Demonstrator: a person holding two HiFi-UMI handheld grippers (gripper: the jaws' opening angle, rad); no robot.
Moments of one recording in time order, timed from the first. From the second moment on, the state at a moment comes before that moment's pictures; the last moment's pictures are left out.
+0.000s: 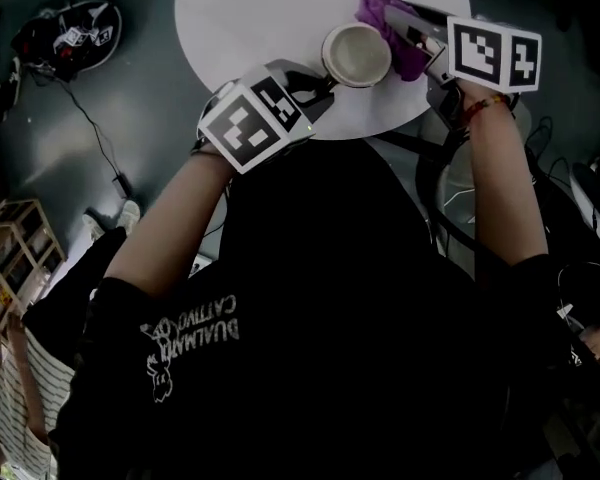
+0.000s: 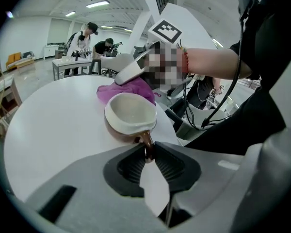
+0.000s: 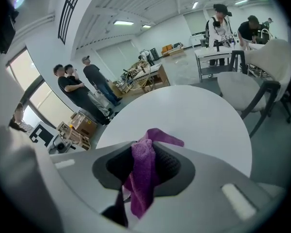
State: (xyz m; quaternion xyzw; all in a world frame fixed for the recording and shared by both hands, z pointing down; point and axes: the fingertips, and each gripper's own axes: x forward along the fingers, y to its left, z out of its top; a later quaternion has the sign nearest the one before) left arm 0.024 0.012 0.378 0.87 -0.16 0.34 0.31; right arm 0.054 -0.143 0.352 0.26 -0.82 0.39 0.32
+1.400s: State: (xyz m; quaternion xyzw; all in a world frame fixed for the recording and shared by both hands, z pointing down) left arm 0.025 0.007 0.374 0.90 -0.10 0.29 0.31; right arm 0.003 -0.135 0.345 0.28 -0.81 0.32 0.40
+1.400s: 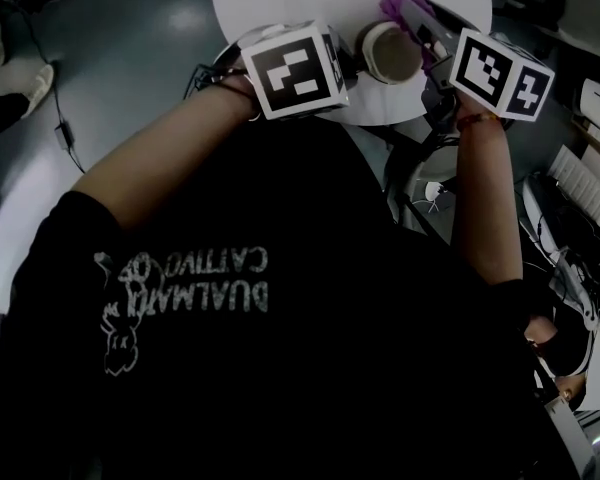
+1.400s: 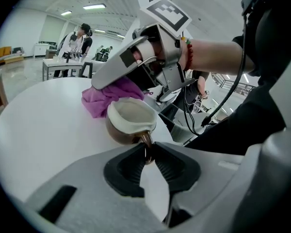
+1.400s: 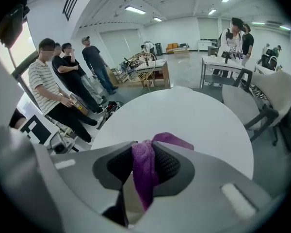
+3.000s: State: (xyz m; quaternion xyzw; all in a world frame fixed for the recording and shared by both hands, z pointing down) left arm 0.015 0.019 0.387 0.90 -0.08 0.30 0.30; right arm -0.023 -0.022 0.352 0.14 -0.81 0.21 0.53
